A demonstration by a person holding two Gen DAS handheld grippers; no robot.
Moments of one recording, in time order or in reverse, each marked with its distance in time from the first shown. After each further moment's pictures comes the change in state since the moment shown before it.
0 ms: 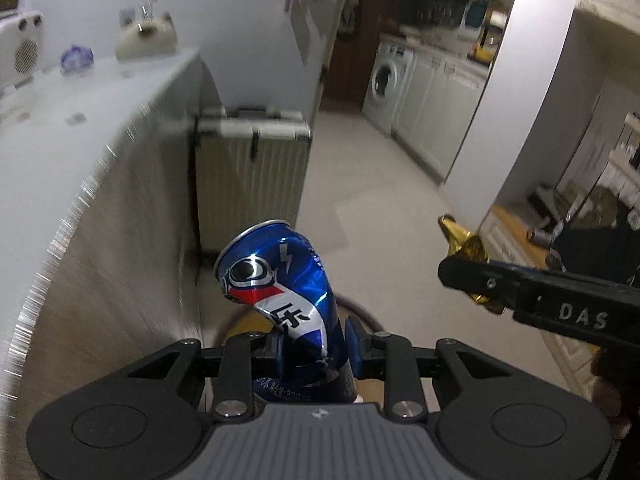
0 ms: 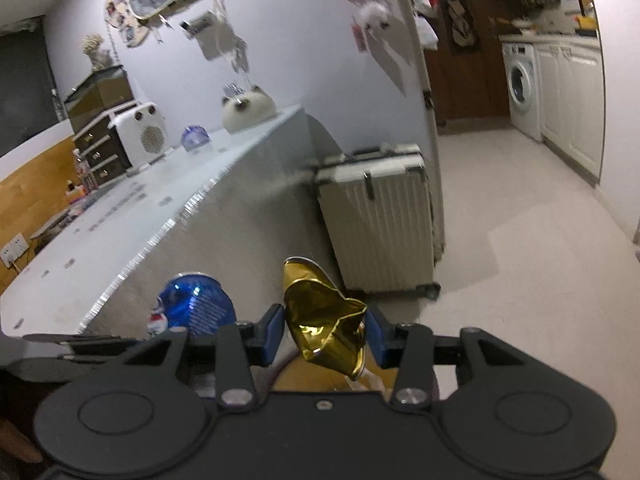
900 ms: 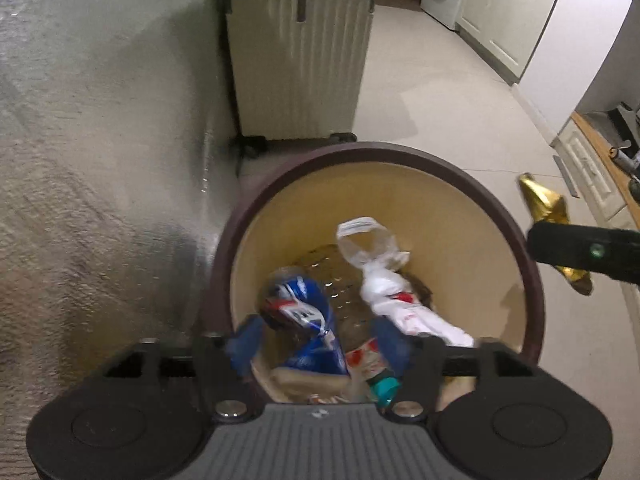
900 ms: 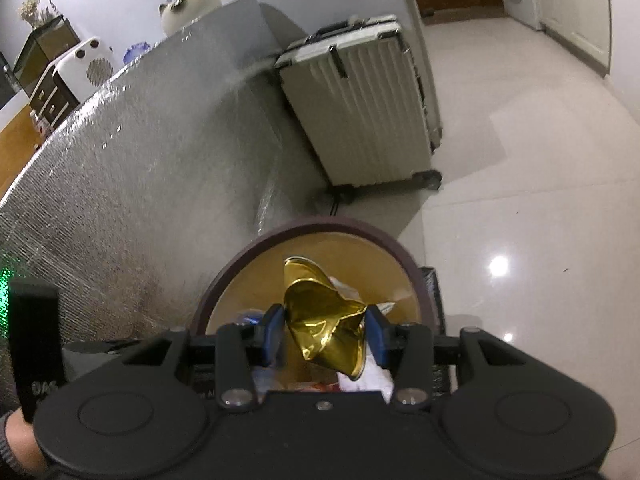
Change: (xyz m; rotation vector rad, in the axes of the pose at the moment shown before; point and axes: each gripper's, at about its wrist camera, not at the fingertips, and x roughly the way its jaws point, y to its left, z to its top) left arm 0.167 0.040 -0.059 -0.013 0.291 0.186; right arm 0.128 -0.067 -0.060 0.121 0.302 0.035
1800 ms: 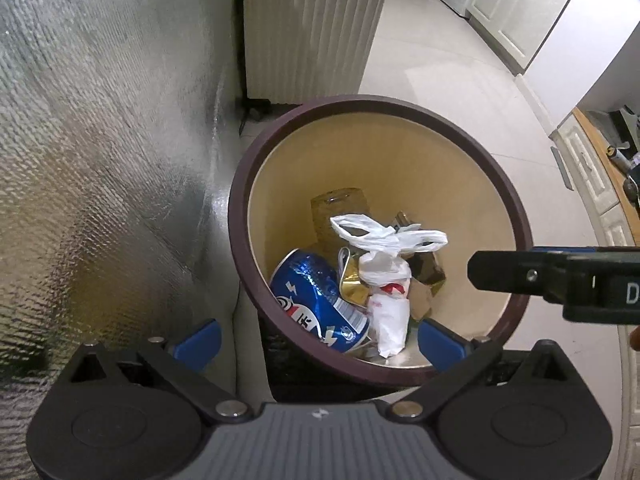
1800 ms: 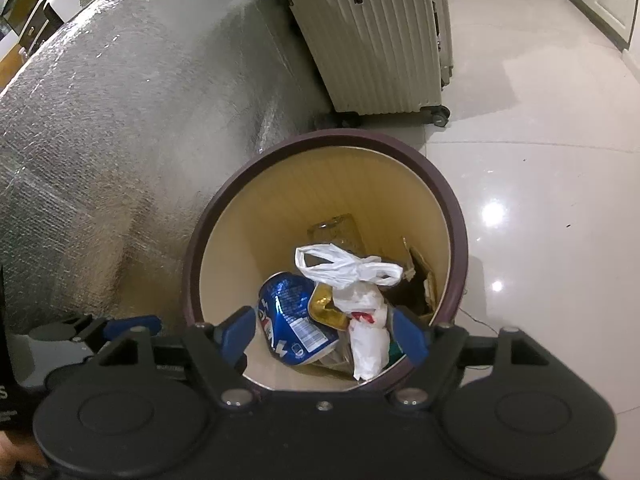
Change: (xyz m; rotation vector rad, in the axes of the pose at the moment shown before) left arm -0.018 0.018 -0.027 -0.065 0.090 -0.046; right arm 0.018 0.024 -0.016 -0.051 0.214 -0.038
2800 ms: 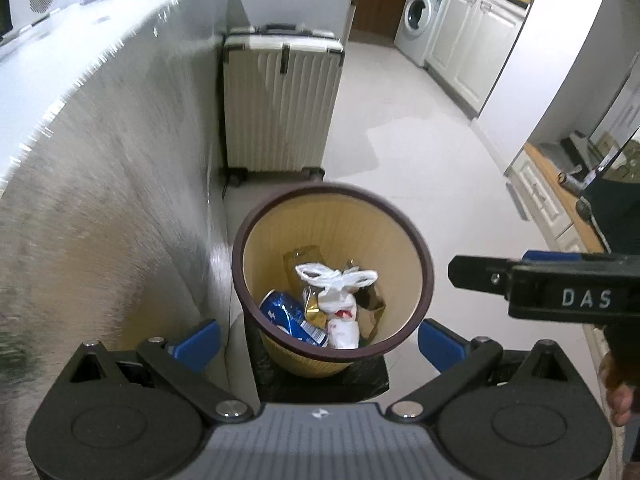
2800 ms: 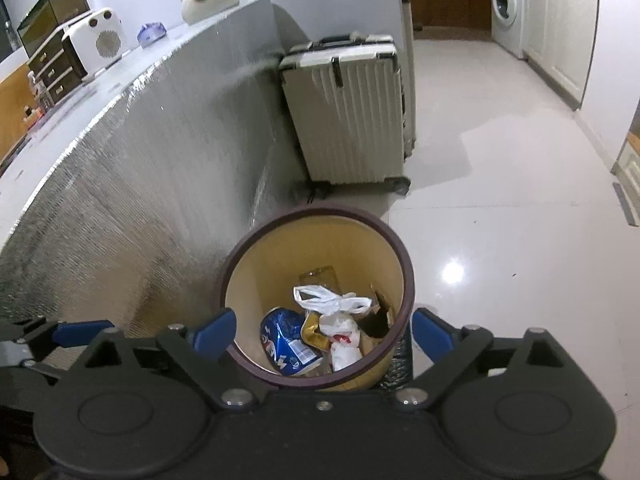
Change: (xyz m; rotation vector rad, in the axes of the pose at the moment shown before) left arm -0.143 -0.016 -0.028 0.053 -0.187 -0.067; right arm -0.119 0.042 -0.027 -0.025 -0.213 -0.131
